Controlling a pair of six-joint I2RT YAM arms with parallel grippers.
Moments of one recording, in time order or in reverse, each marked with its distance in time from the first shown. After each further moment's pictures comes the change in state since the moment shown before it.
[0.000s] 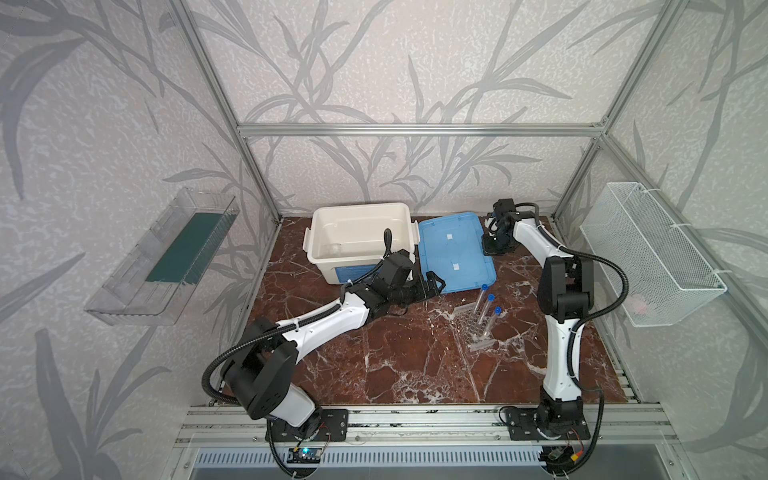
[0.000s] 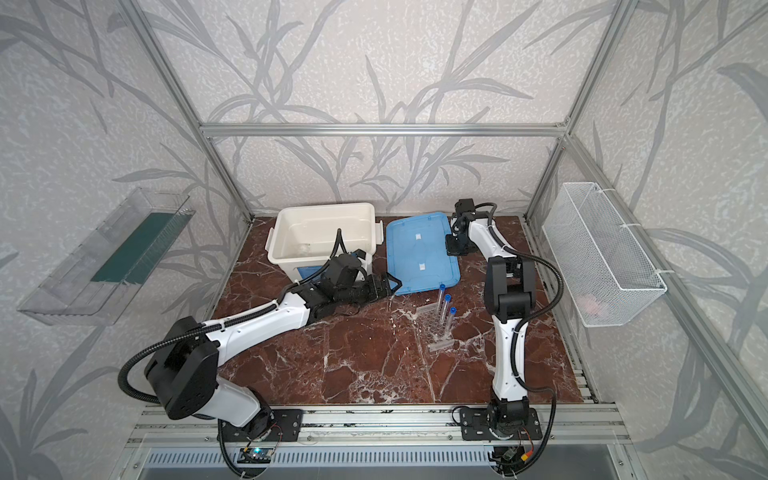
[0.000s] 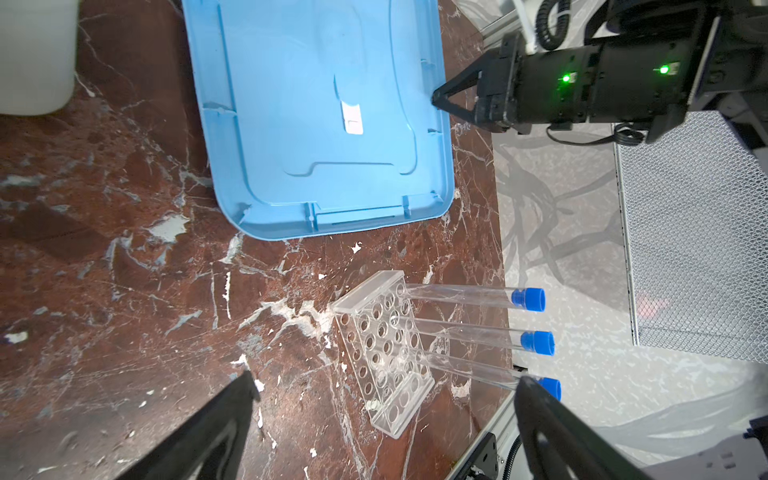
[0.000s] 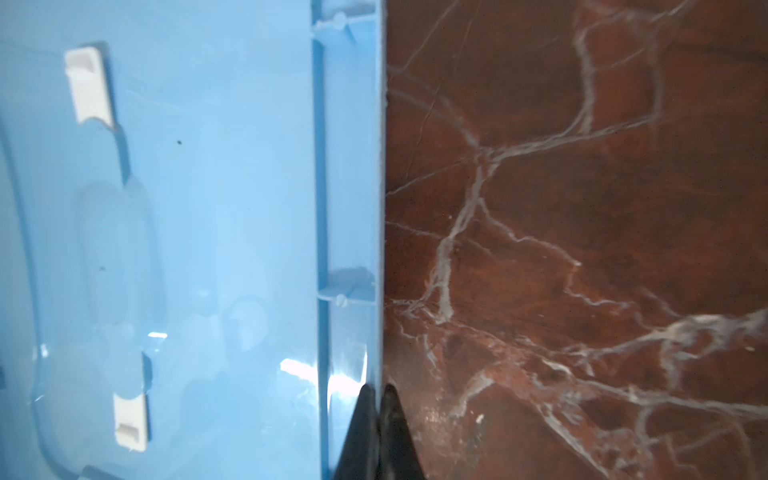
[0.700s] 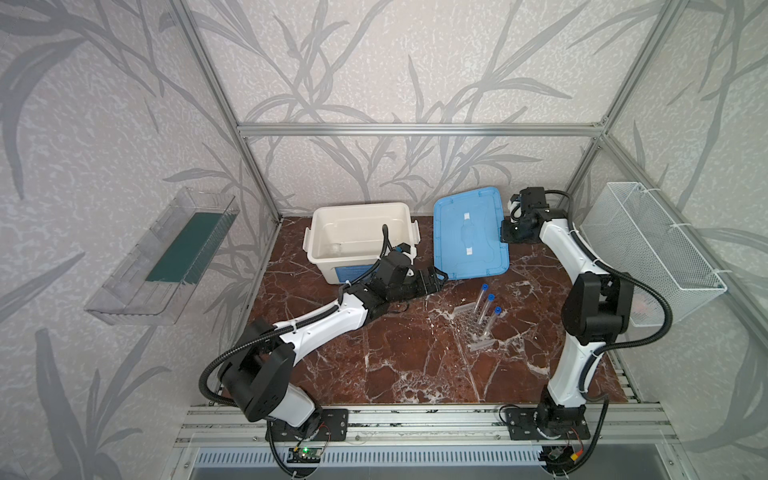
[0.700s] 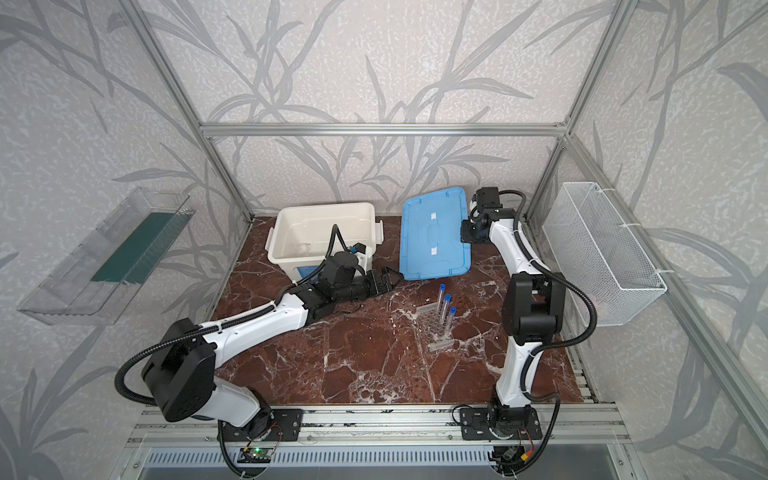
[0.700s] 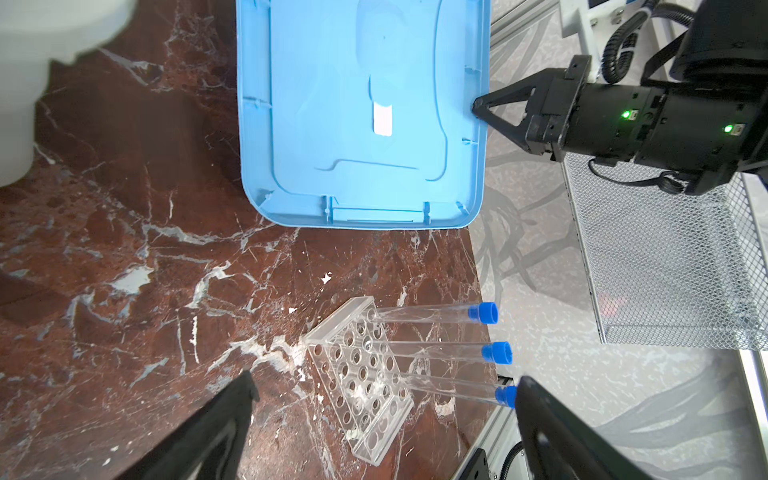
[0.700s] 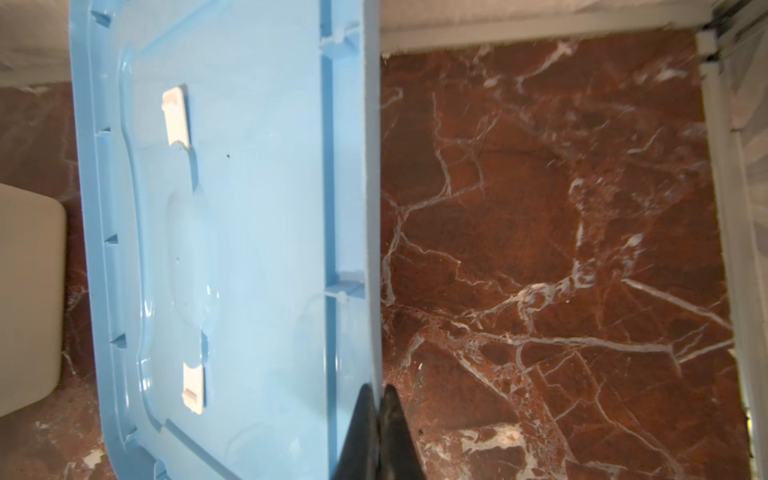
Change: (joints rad) left arm 0.000 -0.017 -0.010 0.122 0.003 0.050; right arm -0.060 -0.299 -0.156 0.121 -0.002 0.045
